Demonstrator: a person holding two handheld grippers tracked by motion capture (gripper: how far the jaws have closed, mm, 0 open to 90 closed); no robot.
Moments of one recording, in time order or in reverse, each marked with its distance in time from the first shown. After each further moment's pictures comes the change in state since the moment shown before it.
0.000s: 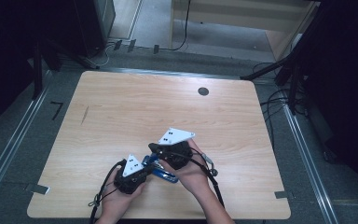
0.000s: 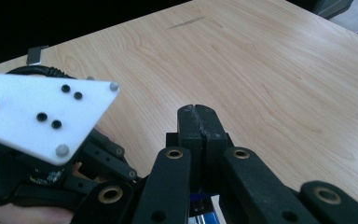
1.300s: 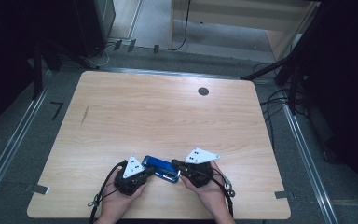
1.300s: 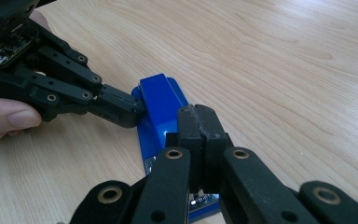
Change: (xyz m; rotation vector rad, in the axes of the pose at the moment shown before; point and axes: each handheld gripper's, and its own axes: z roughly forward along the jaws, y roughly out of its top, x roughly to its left) left arm -0.002 -0.001 -0.001 0.009 -0.028 0.033; right arm -0.013 -0.087 -0.025 0.002 -0.055 0.124
